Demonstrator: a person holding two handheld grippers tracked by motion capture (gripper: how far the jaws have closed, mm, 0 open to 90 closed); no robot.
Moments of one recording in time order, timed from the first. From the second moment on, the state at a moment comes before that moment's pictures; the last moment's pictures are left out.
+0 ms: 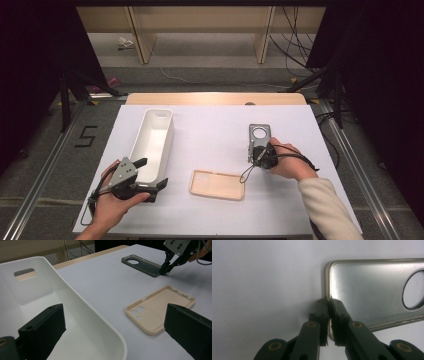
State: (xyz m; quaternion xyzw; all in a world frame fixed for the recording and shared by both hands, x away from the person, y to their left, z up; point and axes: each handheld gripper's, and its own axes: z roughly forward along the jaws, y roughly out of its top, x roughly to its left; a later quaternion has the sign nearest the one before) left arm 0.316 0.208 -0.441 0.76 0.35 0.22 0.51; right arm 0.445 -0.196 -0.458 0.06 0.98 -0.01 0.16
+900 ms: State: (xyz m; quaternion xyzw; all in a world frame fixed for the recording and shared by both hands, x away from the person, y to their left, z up) left arm 0.315 0.209 -0.440 0.75 0.35 0.22 0.51; right arm 0.440 -0.205 -0.450 0.08 0.98 0.04 0.18
